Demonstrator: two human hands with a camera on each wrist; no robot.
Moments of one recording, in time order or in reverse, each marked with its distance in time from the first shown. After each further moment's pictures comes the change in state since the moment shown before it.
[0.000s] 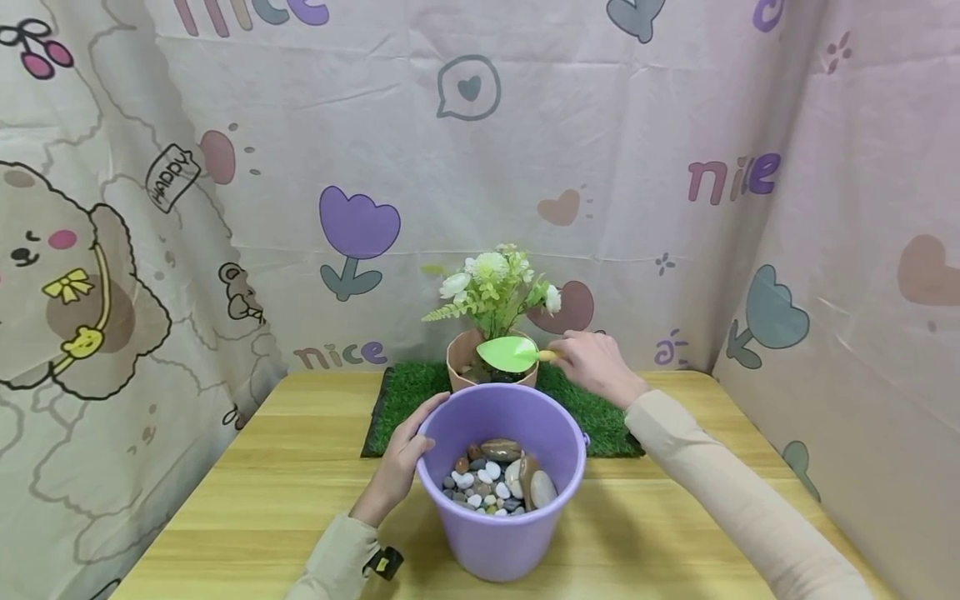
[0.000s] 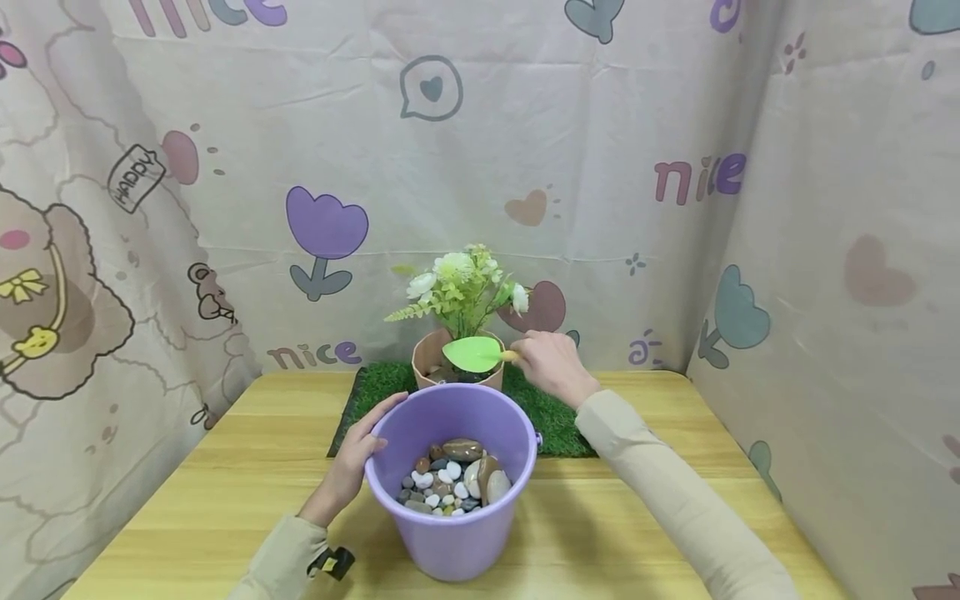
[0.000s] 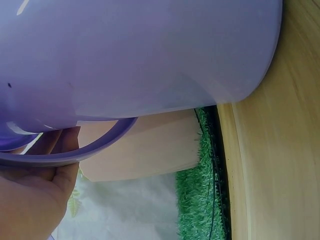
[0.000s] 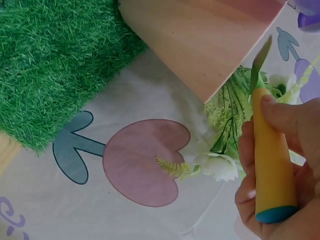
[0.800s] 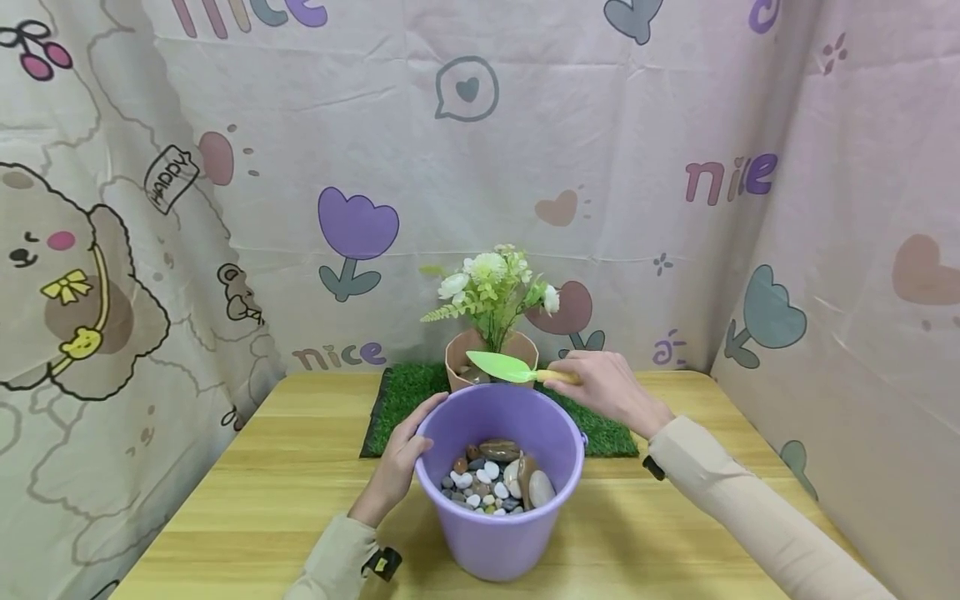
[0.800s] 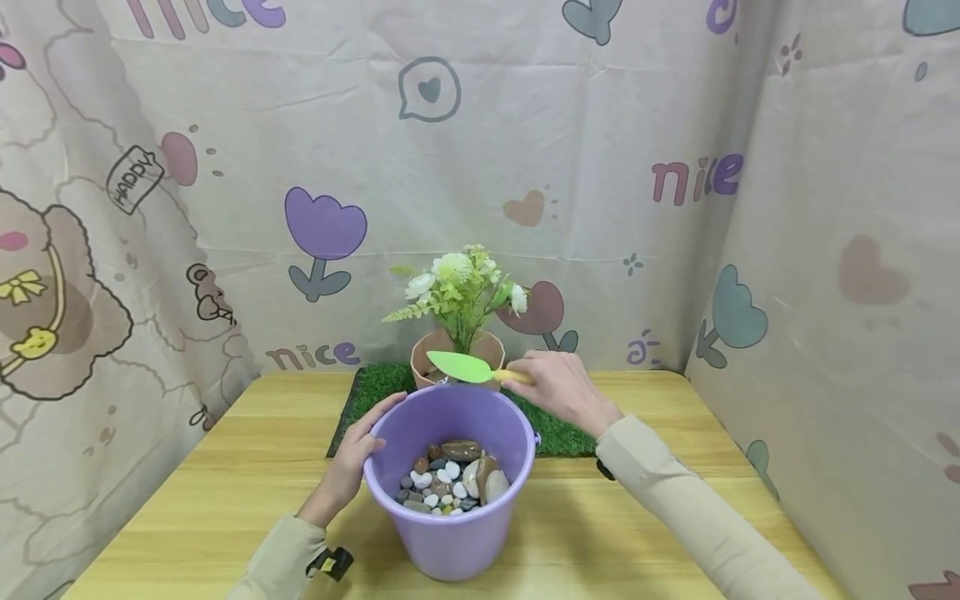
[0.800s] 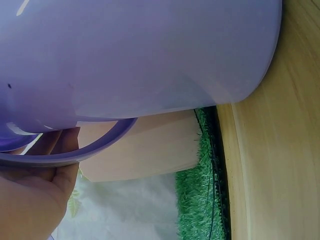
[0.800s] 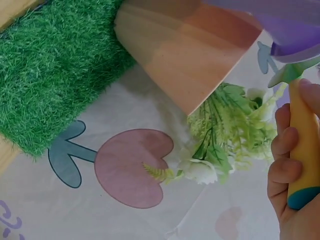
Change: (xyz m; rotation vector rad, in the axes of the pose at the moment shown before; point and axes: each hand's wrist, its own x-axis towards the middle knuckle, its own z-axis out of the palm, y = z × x) left_hand 0.000 0.000 0.000 -0.005 -0.003 -0.002; right_hand -0.036 -0.011 -0.012 0.159 0.127 -0.154
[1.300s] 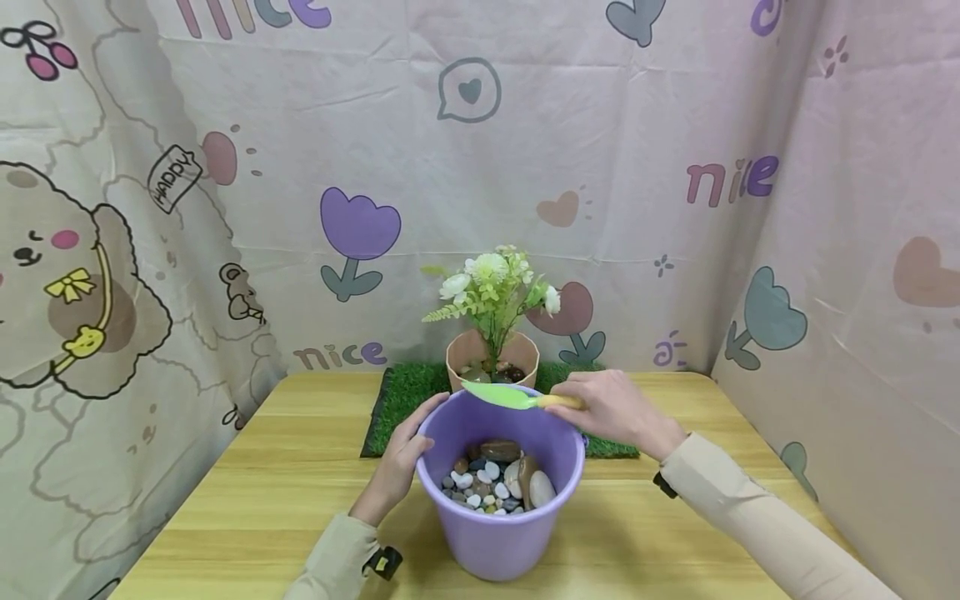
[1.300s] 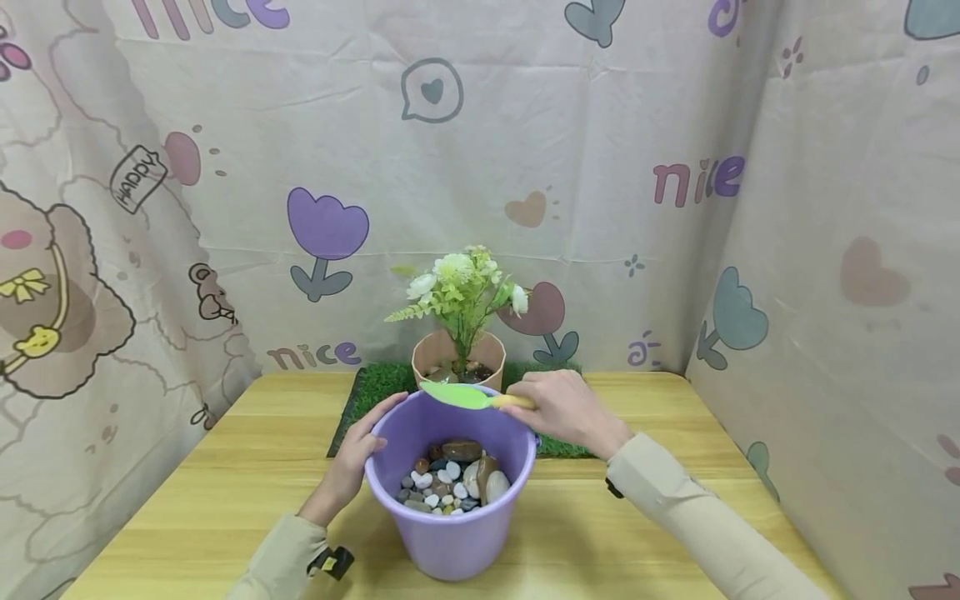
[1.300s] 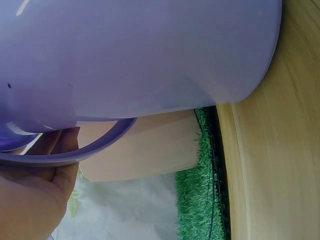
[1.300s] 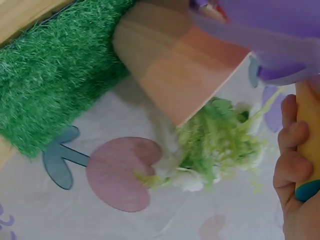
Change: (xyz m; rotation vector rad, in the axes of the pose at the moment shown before) left_hand 0.000 0.001 0.000 0.013 0.000 0.017; right_hand -0.019 -0.016 -0.006 0.034 -0.009 -0.143
